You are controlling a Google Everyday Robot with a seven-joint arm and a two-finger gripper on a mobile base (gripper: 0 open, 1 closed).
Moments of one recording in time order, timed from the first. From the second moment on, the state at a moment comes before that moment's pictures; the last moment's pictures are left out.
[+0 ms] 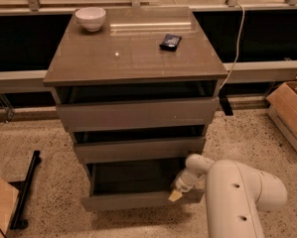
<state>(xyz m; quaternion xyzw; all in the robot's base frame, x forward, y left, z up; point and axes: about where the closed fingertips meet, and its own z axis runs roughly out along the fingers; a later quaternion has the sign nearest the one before) 0.594 -0.146 0.170 -0.57 0.80 0.19 0.09</state>
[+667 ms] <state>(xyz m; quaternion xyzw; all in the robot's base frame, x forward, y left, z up) 0.566 -0.160 0.165 -0.55 0.81 0.20 0.06</state>
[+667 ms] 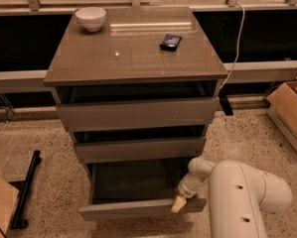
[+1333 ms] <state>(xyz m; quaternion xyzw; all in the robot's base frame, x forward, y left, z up) 0.491 -0.191 0.148 -0.51 0.83 0.24 -0.02</state>
